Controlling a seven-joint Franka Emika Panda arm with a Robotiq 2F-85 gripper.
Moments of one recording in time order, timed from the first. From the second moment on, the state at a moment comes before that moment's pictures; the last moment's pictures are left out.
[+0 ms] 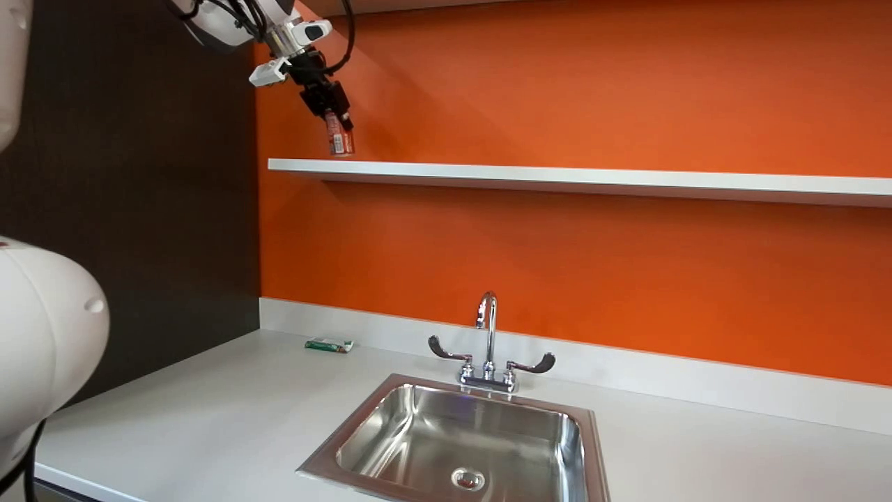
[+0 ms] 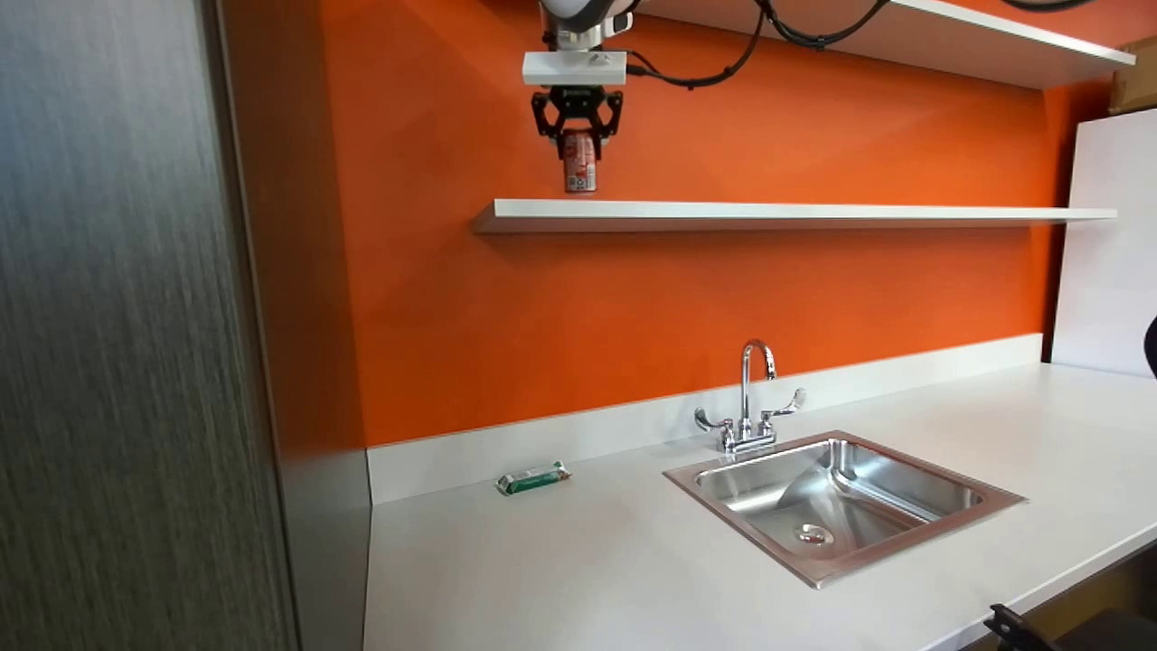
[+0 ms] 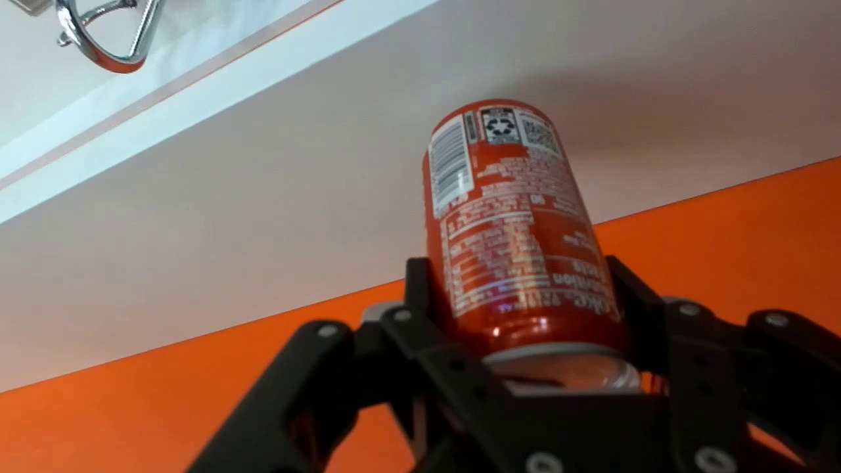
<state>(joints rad) 0.19 0.20 0.19 -1.28 -0.56 1.97 0.89</state>
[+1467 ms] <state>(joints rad) 0.18 0.29 0.18 -1.14 -0.53 1.89 0.88</state>
